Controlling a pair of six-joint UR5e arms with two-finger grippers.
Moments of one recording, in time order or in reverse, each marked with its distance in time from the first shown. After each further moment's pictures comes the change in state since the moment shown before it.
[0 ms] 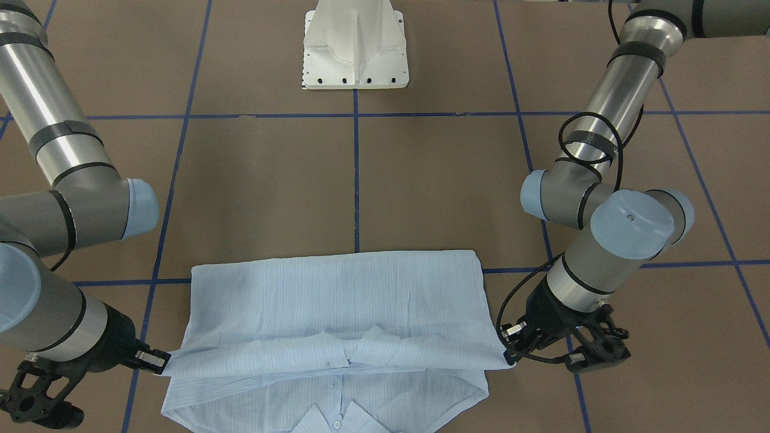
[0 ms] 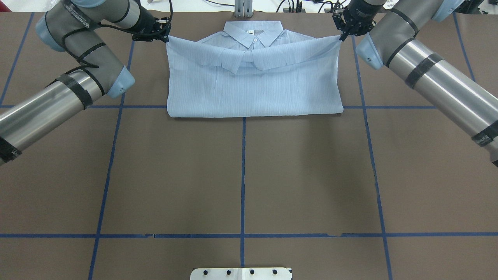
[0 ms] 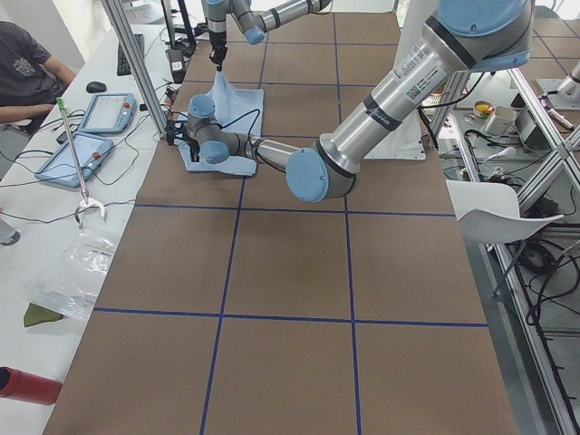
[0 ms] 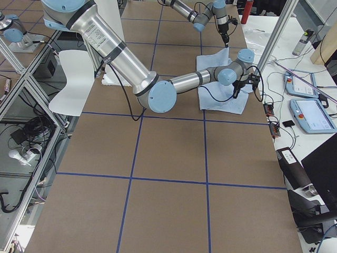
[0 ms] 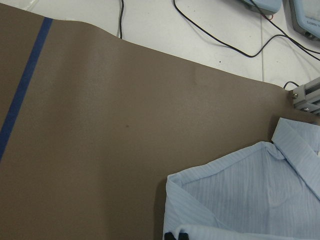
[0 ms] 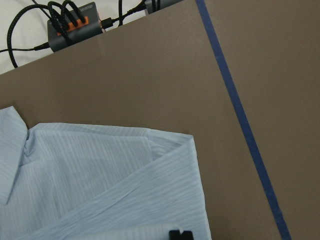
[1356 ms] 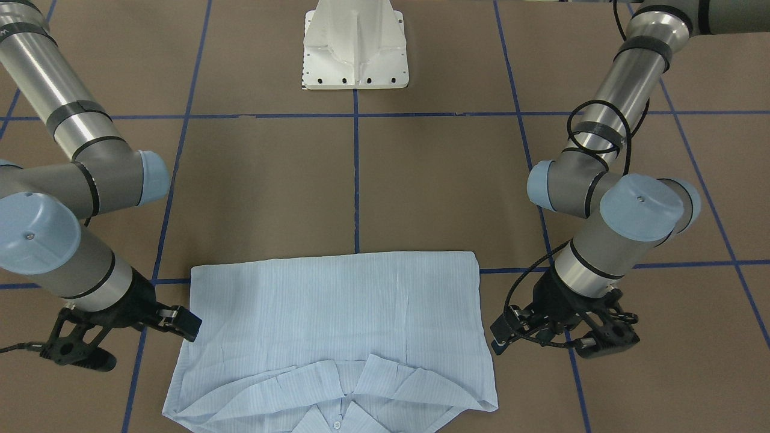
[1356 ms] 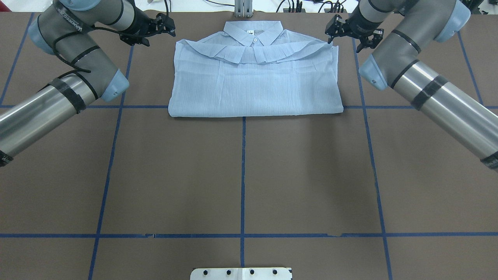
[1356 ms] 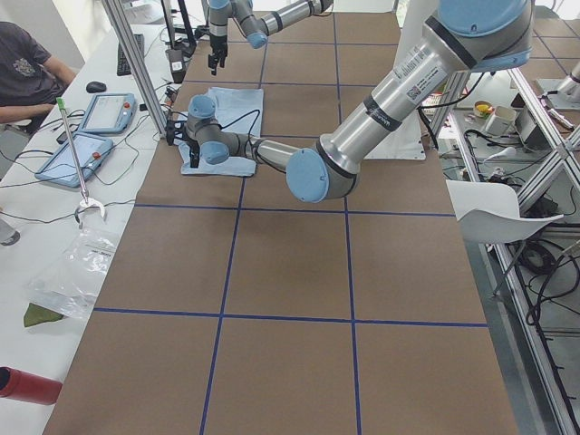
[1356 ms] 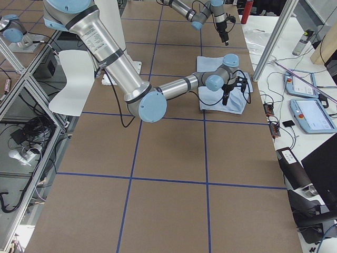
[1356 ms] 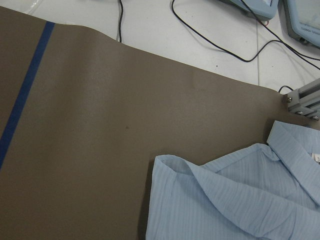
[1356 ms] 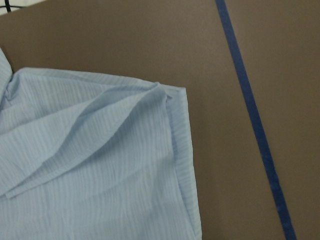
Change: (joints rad) left arm 0.000 0.069 -0.103 0.005 0.005 -0.038; right arm -0.099 -0.174 0.204 0.042 -0.070 0.008
